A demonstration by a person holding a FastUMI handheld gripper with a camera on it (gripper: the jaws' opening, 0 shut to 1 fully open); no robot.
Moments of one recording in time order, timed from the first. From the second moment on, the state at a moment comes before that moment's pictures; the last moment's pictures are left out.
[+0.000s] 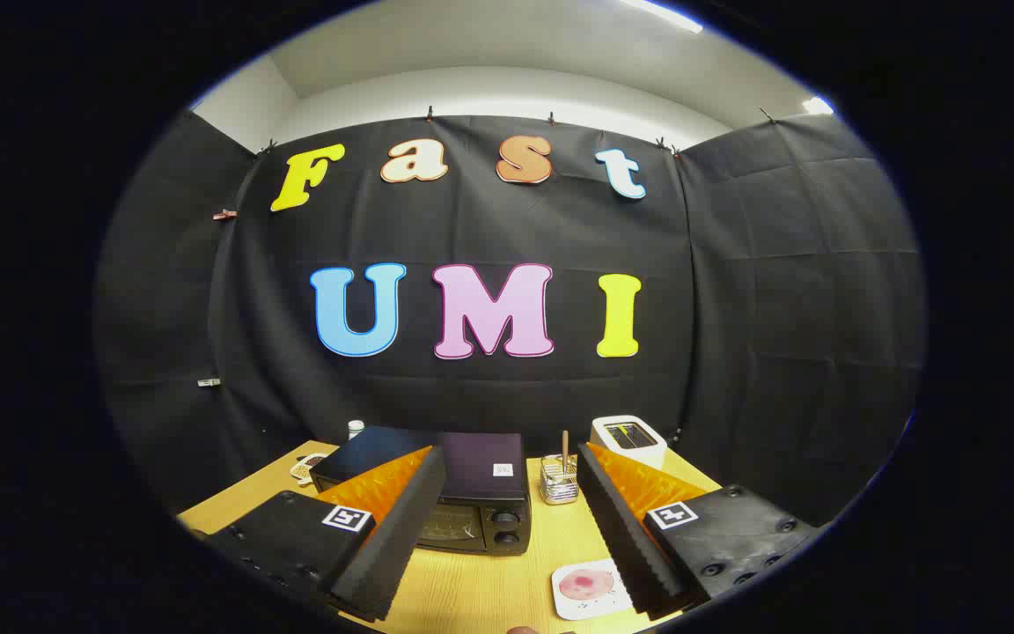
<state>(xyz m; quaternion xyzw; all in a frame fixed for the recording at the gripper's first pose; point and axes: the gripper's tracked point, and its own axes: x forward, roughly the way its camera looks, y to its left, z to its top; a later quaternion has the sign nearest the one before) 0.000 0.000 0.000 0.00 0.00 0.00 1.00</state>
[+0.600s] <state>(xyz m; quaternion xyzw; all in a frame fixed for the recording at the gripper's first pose) -0.002 0.007 -0.008 -0.01 0.01 0.01 1.00</state>
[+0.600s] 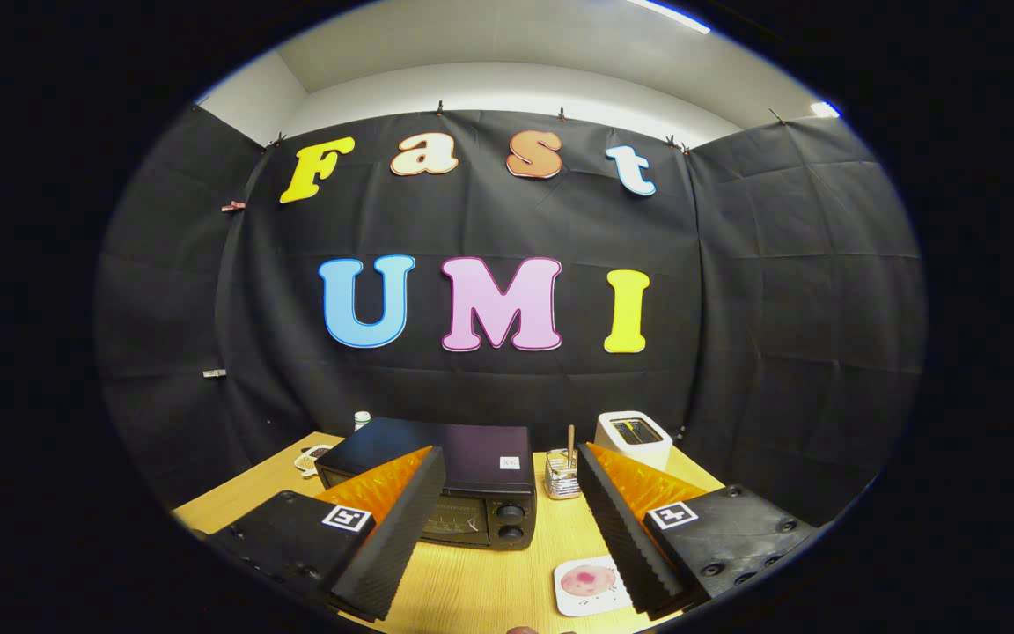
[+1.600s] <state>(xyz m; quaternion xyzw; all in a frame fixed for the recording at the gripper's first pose) 0.022 0.046 -0.022 0.00 0.03 0.03 1.00</state>
